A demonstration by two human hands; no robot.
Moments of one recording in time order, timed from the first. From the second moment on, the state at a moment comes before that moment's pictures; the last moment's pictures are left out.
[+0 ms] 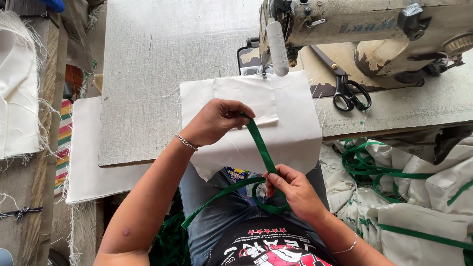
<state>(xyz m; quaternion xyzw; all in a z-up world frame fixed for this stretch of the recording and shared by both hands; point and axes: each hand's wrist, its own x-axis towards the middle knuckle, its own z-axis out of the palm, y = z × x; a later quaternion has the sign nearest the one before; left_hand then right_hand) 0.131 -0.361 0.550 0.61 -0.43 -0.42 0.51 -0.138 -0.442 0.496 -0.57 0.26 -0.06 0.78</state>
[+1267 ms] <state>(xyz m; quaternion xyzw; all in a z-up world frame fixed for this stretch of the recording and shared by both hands) 0.128 -0.144 0.578 0.68 -0.41 -0.54 0.27 -0.507 -0.771 0.301 -0.92 0.26 -0.24 0.19</state>
